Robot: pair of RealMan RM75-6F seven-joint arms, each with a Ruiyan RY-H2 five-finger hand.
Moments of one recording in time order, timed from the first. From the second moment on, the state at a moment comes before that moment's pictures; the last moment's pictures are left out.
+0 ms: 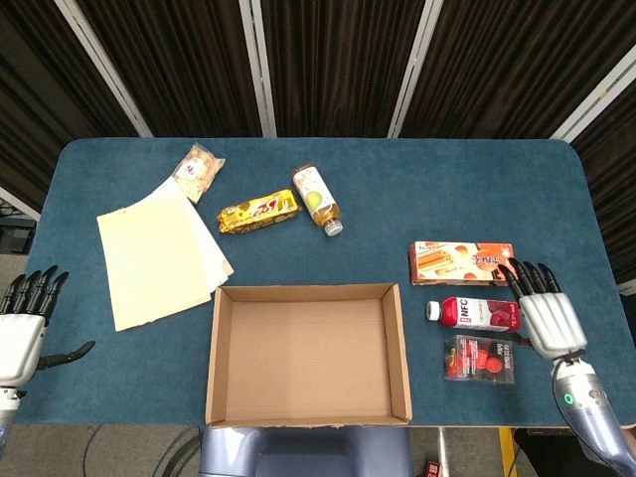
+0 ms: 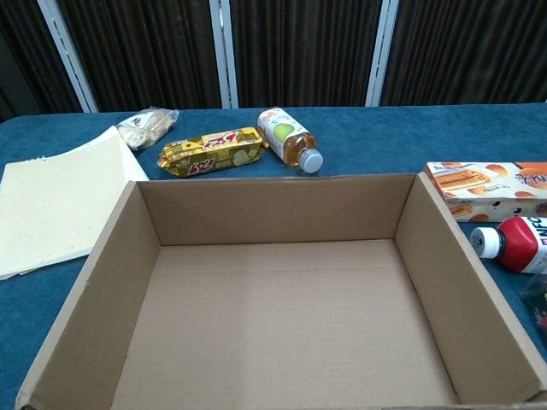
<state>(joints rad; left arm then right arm) -0.12 -1.18 -0.03 -1.54 1.52 1.47 0.13 0.30 -1.14 0.14 -1.58 -1.38 1.13 -0.22</state>
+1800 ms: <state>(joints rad) -0.14 -1.22 -0.07 -1.49 1.36 1.38 0.20 0.72 -1.50 0.14 -0.95 -1.29 0.75 -0.22</state>
